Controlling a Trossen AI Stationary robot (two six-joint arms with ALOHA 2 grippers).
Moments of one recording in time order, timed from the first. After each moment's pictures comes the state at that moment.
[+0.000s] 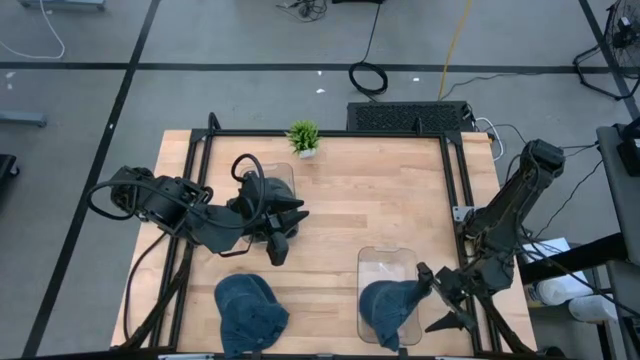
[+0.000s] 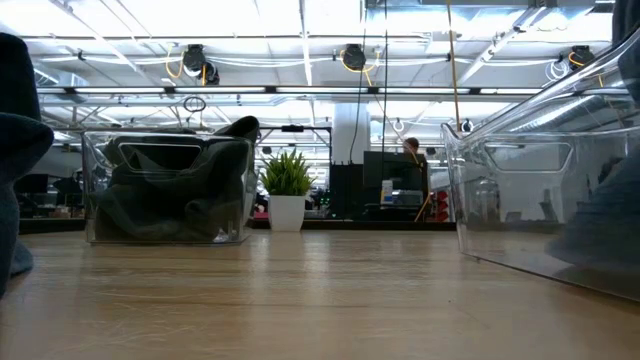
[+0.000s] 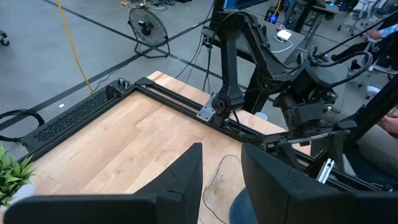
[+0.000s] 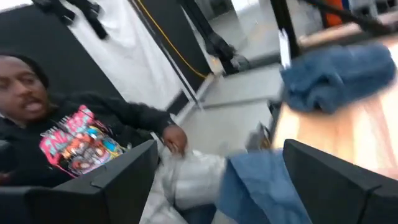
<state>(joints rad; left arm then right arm) -0.48 1.69 2.22 -1.04 -0.76 -0.63 1.01 1.03 0.53 0.38 0.42 0.57</state>
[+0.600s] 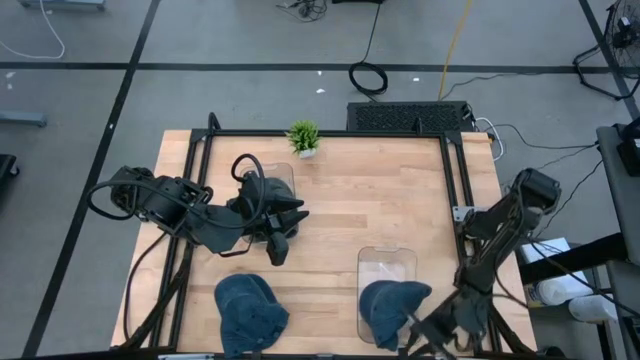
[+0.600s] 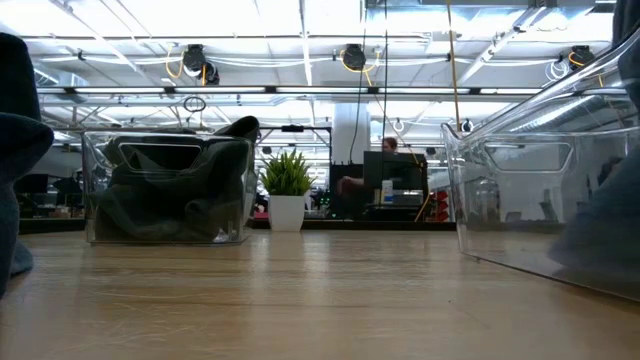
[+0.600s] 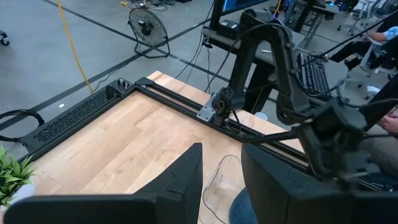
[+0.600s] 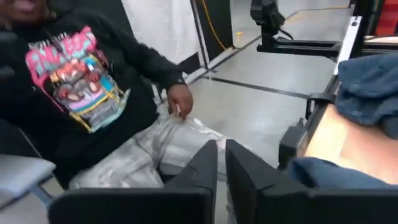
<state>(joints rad) -0.48 1.69 2.22 -1.04 -0.76 -0.63 1.00 1.48 0.72 0.56 0.26 0.28</state>
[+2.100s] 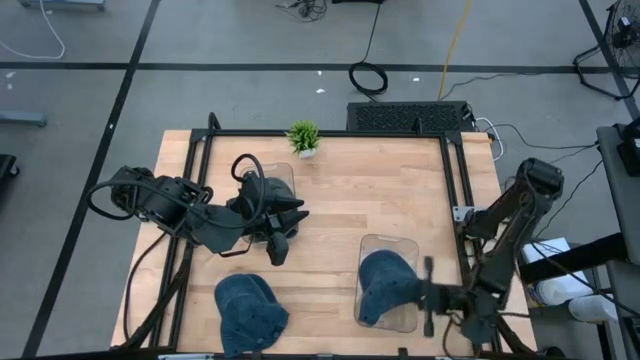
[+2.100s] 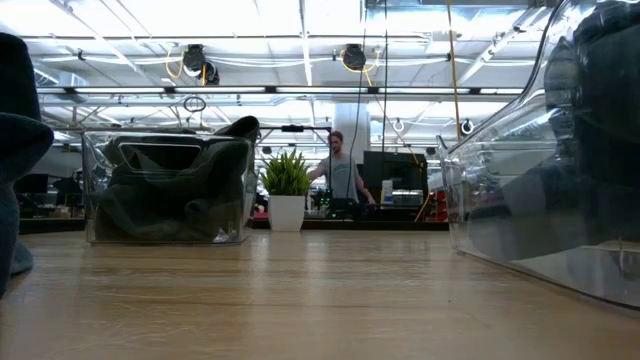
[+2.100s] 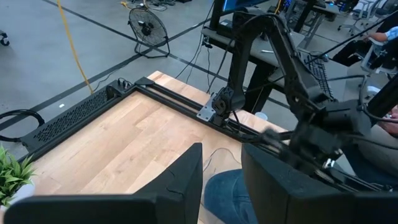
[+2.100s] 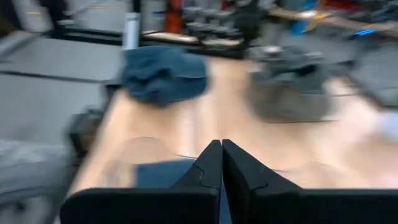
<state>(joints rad) -0.48 1.69 2.22 -1.04 -0.76 -0.63 1.08 1.36 0.81 -0.12 1.05 0.52</state>
